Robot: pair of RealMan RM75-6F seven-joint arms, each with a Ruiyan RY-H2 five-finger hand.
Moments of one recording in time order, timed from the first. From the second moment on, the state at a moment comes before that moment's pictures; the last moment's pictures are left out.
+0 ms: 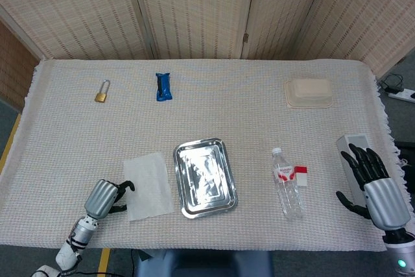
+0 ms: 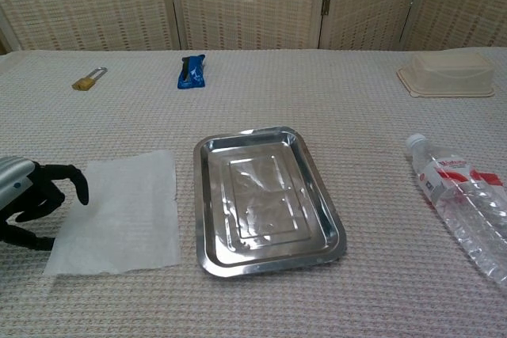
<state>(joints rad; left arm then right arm) -0.30 -2.00 0.08 -0.36 1.73 1.57 -0.59 0.08 -1.11 0.02 -1.56 -1.71 1.63 0.14</state>
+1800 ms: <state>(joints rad) -0.67 -1.86 -0.12 -0.88 1.68 1.62 -0.06 0.04 -1.00 0.03 -1.61 -1.70 1.72 0.31</state>
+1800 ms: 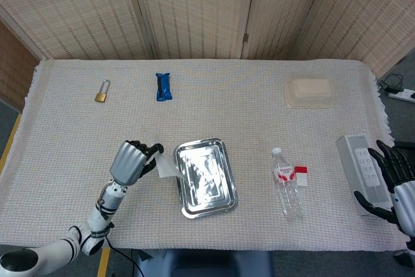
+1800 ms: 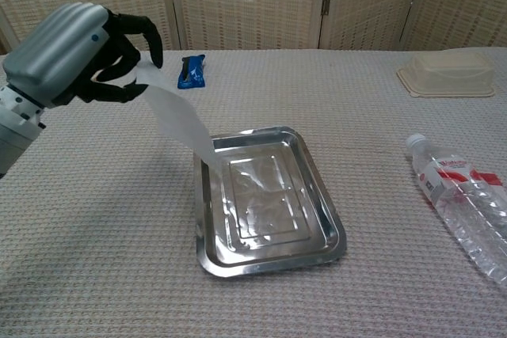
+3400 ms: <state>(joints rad) -0.64 -2.06 -0.04 -0.94 1.67 1.39 0.18 -0.02 -0.96 0.07 -1.60 -1.70 1.83 0.42</state>
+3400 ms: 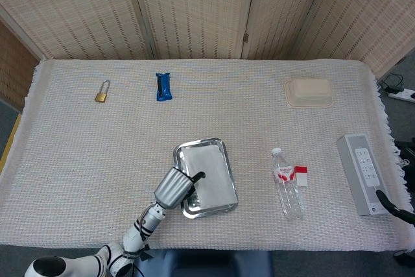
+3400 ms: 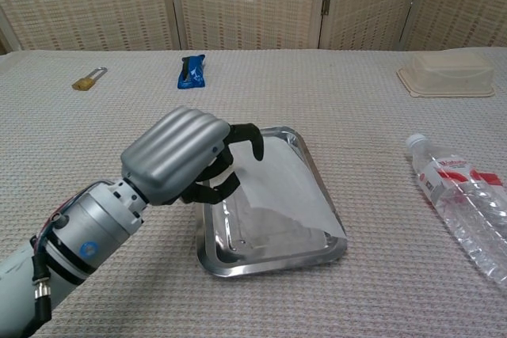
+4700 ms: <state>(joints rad) -0.60 -1.64 -0.02 -1.59 1.50 1.13 0.58 -0.02 -0.97 0.07 -1.61 -1.72 1.82 0.37</state>
